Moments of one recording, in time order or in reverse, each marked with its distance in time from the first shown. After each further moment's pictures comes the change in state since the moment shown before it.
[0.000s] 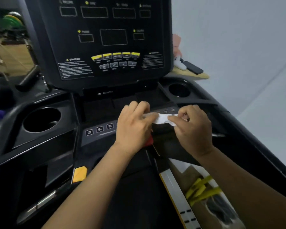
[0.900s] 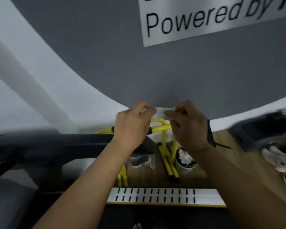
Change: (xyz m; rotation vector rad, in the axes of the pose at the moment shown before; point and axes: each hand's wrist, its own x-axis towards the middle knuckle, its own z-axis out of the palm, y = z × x) left_hand -0.021 0.663 0.007 -0.790 -0.265 0.804; right_hand -0.439 0.141 -0.501 -0.721 0.213 0.889
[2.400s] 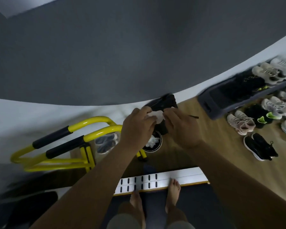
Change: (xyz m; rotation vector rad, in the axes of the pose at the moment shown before) left_hand 0.155 0.178 0.377 -0.234 -0.381 -0.017; right_hand -0.062 0.409 0.012 -0.040 -0.416 0.212
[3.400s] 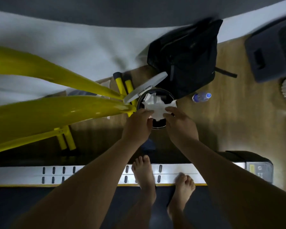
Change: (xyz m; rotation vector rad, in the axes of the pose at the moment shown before) left_hand -0.136 -0.221 0.466 -0.396 -0.515 -0.552; right_hand -0.177 0.153 0.462 -0.009 -0.685 0.280
